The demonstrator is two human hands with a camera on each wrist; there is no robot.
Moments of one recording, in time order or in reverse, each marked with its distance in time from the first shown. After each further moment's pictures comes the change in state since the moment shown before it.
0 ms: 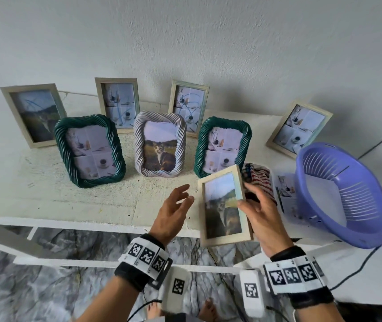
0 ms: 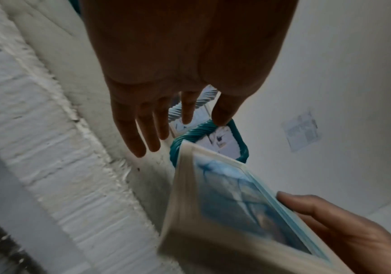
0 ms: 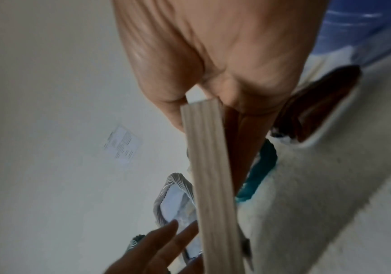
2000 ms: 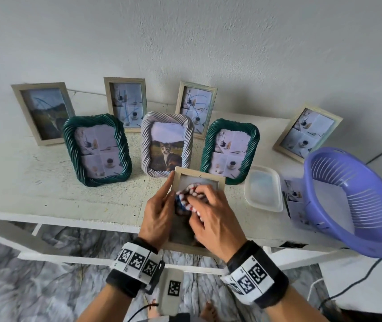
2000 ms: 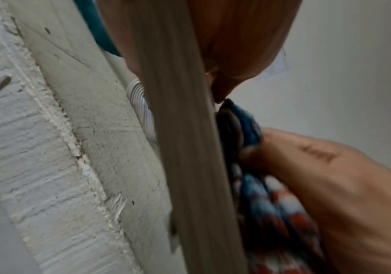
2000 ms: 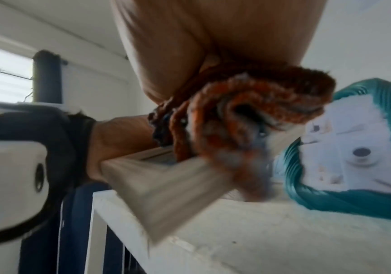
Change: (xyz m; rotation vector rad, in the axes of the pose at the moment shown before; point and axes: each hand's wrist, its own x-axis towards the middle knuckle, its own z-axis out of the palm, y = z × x) left_hand -0.011 0.006 -0.029 -0.067 0.116 0.327; right_hand -0.010 -0.018 0.089 -1.053 -0.142 -0.596
